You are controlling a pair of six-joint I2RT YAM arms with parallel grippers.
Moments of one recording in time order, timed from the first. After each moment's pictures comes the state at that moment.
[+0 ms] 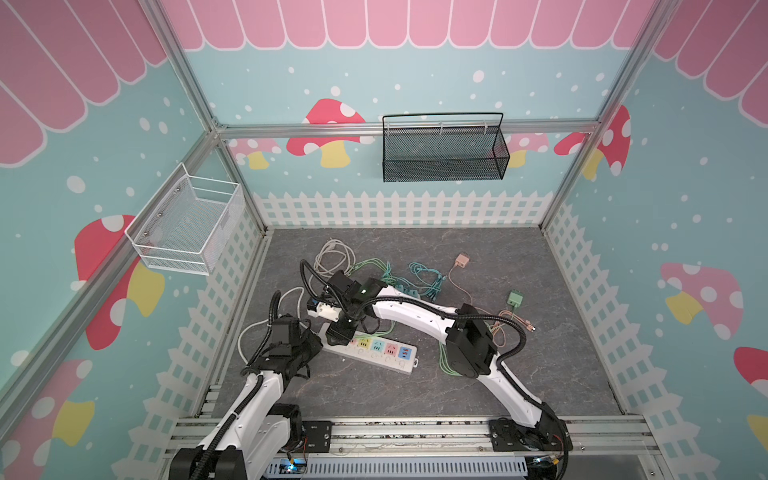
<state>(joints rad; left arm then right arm) 0.00 0.90 0.30 -0.31 0.14 -0.78 1.04 2.38 2.19 -0.91 -0.32 -0.17</state>
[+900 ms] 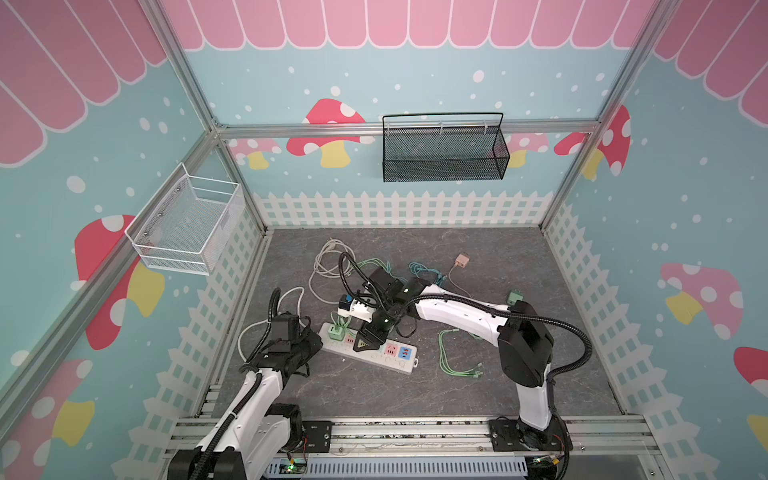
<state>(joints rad) 0.00 0.90 0.36 -0.38 0.15 -0.78 0.95 1.97 1.61 -0.71 -0.52 -0.18</state>
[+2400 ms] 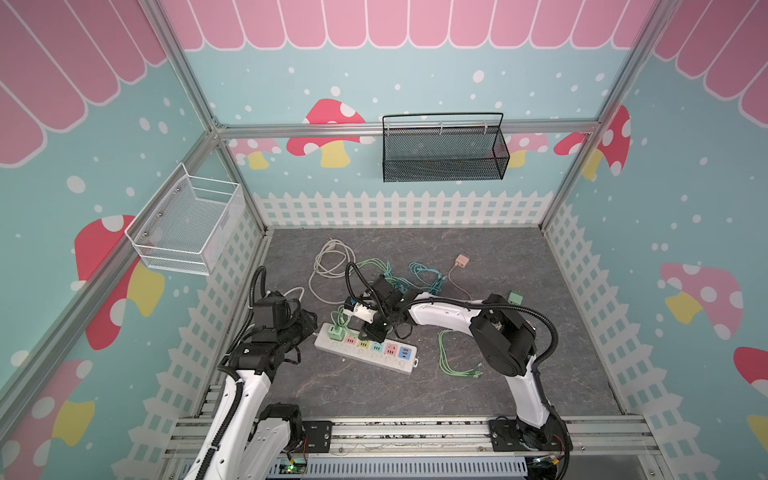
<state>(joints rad) 0.01 0.78 0.64 -0.65 0.16 -0.70 0.91 2.11 1.51 -0.42 -0.38 -0.20</state>
